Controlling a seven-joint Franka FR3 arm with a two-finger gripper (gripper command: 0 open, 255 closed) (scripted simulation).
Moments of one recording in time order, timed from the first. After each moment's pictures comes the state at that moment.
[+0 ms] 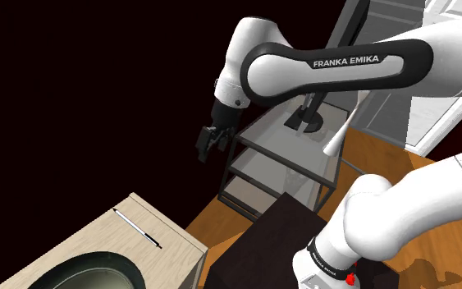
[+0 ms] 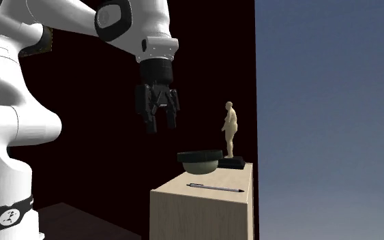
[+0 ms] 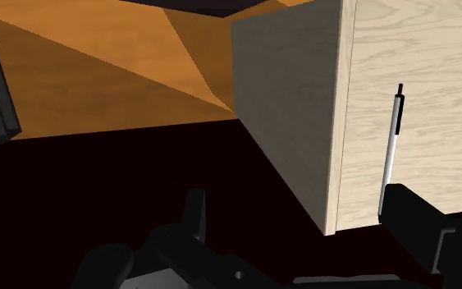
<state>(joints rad) 0.13 -0.47 0.21 -2.42 0.24 2.03 0.07</state>
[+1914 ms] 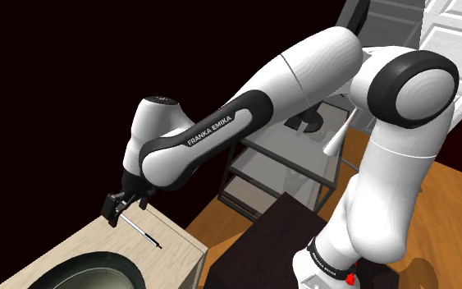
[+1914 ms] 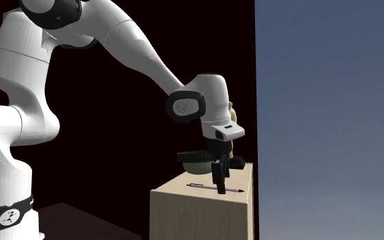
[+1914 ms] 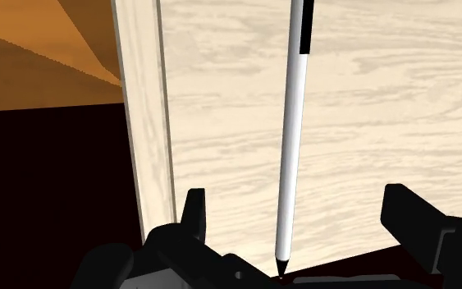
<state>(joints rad) 0.28 0.25 0.38 -2.16 0.23 2.56 0.25</state>
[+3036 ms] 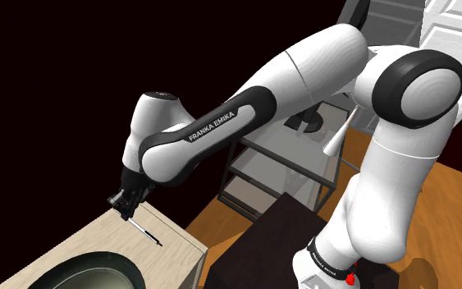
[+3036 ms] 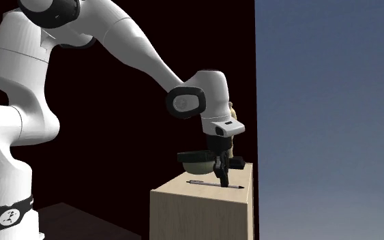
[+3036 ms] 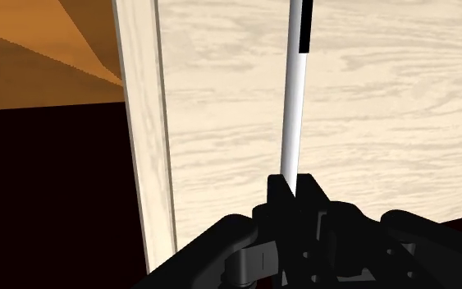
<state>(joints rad) 0.28 0.23 0.38 -2.15 0.24 2.53 0.25</state>
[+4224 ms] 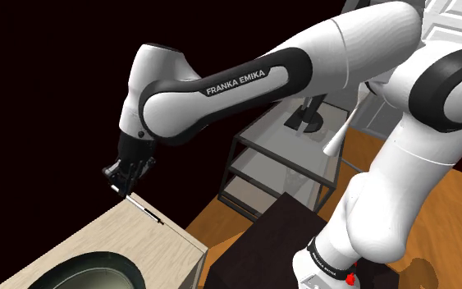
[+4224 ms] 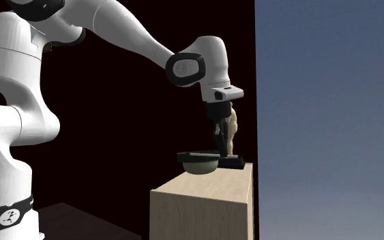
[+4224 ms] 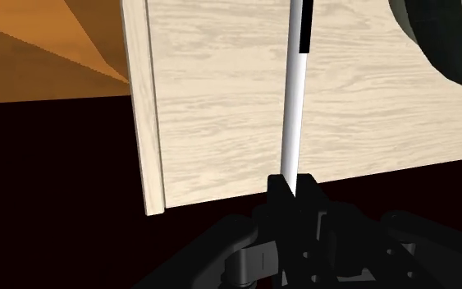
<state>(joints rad) 0.26 0.08 0.38 -2.07 0.26 2.31 0.28</state>
